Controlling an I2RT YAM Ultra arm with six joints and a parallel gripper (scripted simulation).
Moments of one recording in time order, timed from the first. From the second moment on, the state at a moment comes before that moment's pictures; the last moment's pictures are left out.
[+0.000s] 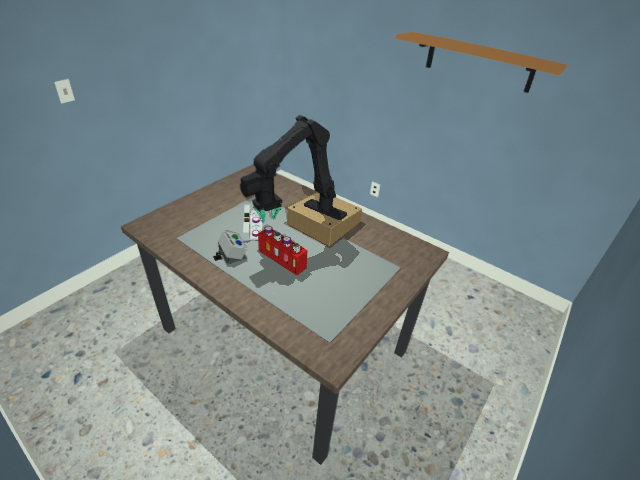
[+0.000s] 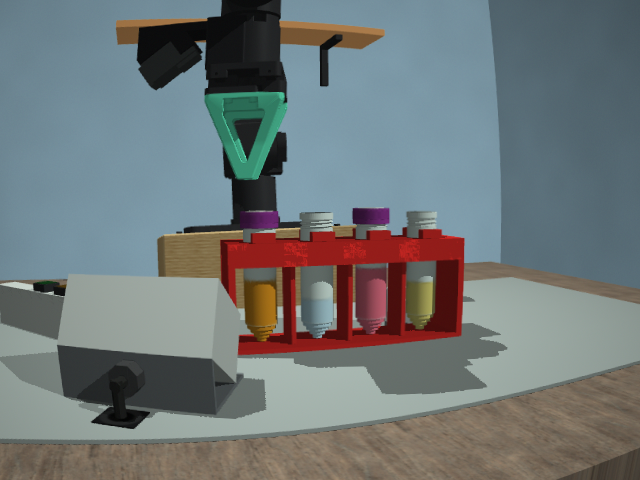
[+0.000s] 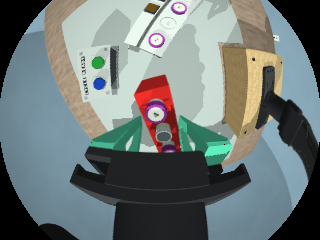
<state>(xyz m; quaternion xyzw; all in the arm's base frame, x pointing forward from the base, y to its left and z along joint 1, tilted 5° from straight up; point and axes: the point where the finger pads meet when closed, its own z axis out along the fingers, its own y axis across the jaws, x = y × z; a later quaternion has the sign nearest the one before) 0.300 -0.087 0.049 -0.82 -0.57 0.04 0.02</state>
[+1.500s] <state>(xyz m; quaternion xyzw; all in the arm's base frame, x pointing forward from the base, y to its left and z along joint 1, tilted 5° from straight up) 0.306 -0.080 0.013 -0.84 -0.55 0.04 0.02</state>
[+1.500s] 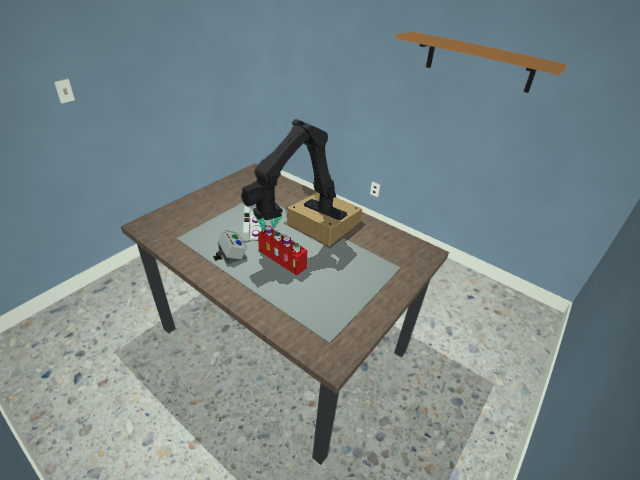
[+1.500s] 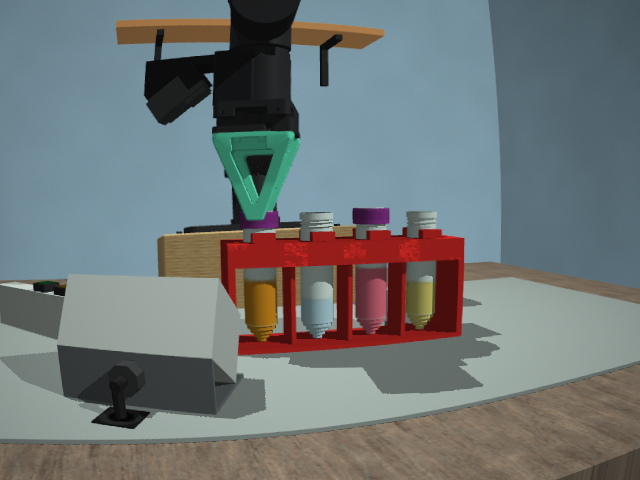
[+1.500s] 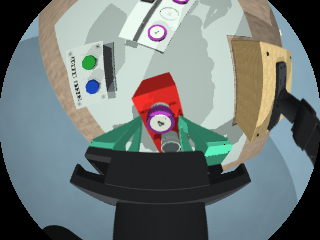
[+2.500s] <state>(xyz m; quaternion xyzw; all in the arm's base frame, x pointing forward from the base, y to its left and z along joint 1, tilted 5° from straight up) 0.306 -0.080 0.008 -0.84 -0.55 0.04 0.02</state>
